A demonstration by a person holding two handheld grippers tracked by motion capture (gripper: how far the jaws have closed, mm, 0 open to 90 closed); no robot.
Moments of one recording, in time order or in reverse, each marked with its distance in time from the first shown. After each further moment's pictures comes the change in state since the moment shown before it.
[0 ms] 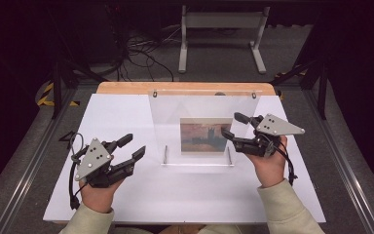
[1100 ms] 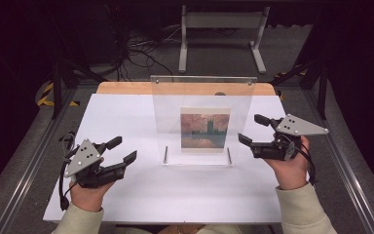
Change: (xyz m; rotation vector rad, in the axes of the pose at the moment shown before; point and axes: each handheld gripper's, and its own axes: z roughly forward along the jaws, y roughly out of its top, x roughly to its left) left arm 0.021 -0.016 -0.013 0.064 -0.012 -0.048; right arm -0.012 0.008 -0.046 0.089 -0.034 0.048
